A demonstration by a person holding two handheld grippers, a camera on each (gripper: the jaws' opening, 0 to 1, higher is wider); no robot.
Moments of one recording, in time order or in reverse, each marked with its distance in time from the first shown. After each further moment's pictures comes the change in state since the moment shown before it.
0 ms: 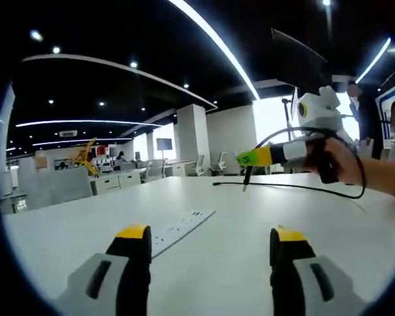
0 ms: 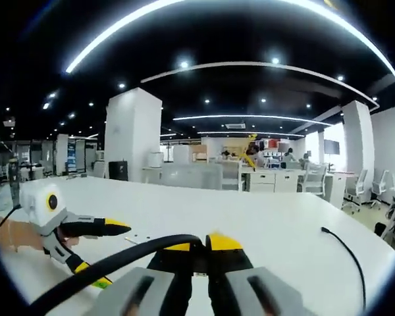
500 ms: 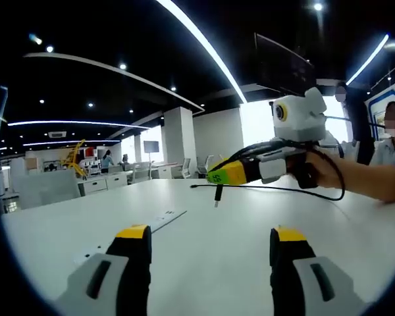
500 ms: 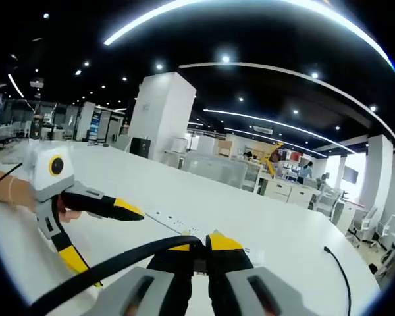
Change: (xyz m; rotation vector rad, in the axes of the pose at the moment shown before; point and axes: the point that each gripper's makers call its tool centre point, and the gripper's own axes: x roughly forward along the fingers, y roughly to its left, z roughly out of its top) left arm -0.014 -0.048 0.004 -0.004 -0.028 -0.071; right arm -0.014 0.044 -0.021 -0.241 0.063 0.123
